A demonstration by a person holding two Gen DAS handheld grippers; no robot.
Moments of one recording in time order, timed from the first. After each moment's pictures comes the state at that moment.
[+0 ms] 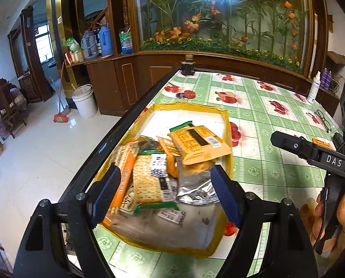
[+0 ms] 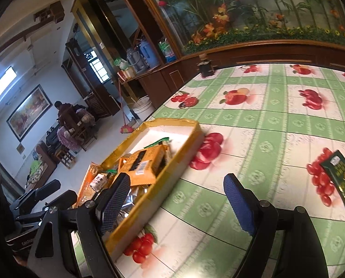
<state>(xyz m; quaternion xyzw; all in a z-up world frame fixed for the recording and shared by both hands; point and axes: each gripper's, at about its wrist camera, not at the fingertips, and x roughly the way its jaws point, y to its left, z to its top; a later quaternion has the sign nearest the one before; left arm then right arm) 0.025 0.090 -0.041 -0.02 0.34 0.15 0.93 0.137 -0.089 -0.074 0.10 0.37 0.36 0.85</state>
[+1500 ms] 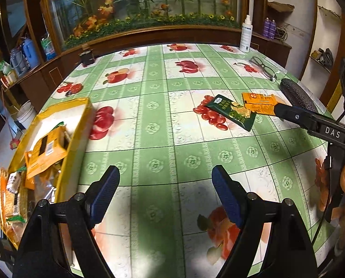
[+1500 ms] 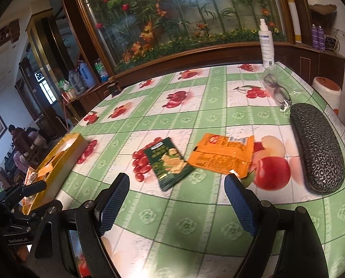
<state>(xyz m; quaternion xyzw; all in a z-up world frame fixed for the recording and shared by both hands) 0.092 -0.089 -0.074 0.05 0.42 -0.03 0.91 0.146 -0.317 -0.098 0.10 0.36 0.18 0.91</state>
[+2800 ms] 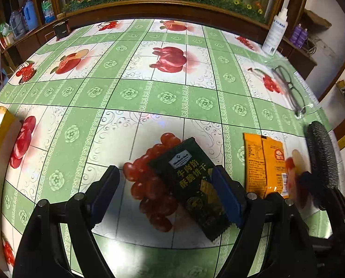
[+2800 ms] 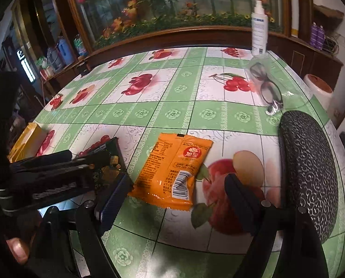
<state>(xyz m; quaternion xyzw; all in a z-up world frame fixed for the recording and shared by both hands) 0.240 -0.176 -0.118 -0.04 0.50 0.03 0.87 0.214 -0.334 -0.124 0.04 0.43 0.14 0.89</state>
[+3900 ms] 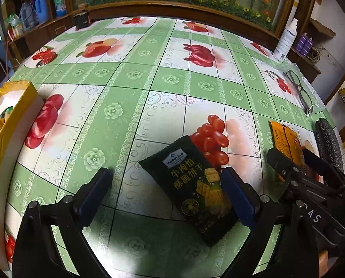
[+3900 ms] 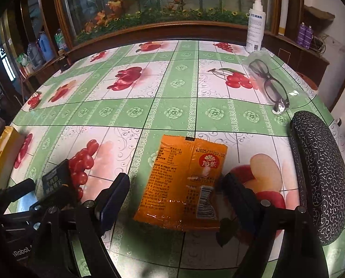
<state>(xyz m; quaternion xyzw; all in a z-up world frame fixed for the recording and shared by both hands) 0.207 -0.126 -0.128 -0.06 0.47 0.03 0.88 0.234 -0.293 -0.138 0.01 0.45 0.07 0.89</state>
